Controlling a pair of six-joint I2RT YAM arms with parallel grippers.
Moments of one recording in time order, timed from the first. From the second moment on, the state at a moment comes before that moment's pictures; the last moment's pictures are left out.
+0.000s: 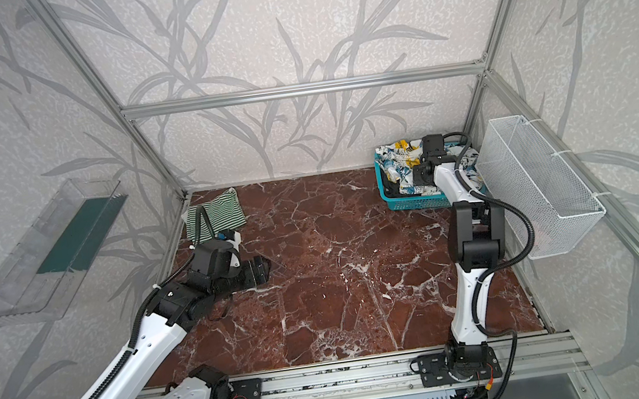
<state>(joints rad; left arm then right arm) -0.46 0.98 0.92 -0.75 -0.05 -0.53 -0.09 2.06 1.78 -0.58 0.07 0.06</state>
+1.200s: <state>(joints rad) -0.46 1.01 1.04 -0.78 0.04 -0.47 0.37 1.36 1.40 -0.71 -0.41 0.09</state>
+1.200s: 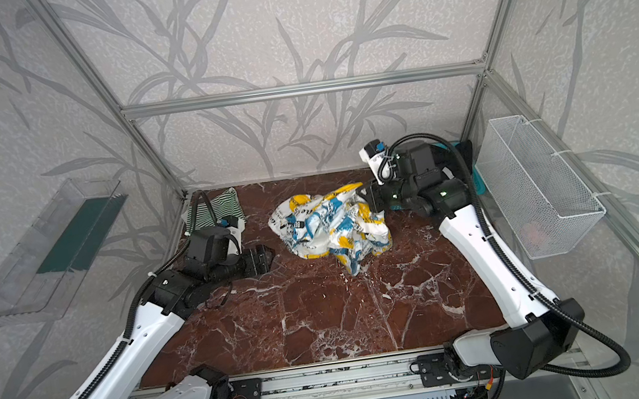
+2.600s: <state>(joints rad) -0.54 1.38 0.56 -0.20 0.33 -0.79 0.30 1.57 0.87 -0.65 -0.20 0.27</state>
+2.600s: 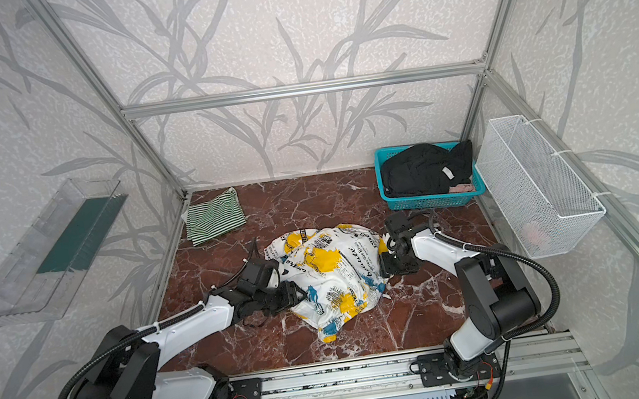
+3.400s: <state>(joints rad) -0.22 1.60 1.11 -0.58 0.36 -0.44 0.40 1.40 0.77 -0.66 -0.29 0.33</state>
